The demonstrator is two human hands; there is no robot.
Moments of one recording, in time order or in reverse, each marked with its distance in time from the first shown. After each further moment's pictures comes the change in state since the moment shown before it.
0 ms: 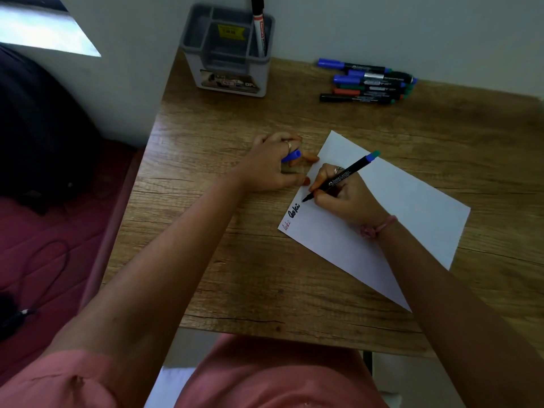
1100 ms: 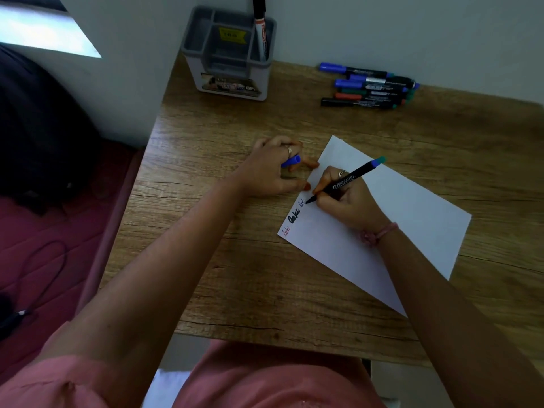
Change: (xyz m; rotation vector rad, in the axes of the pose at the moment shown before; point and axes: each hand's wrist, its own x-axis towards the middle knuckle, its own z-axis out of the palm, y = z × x) left_hand 0.005 -0.010 0.005 -0.018 -0.002 0.007; right_hand 0.002 0.004 -0.001 0.000 0.052 0.001
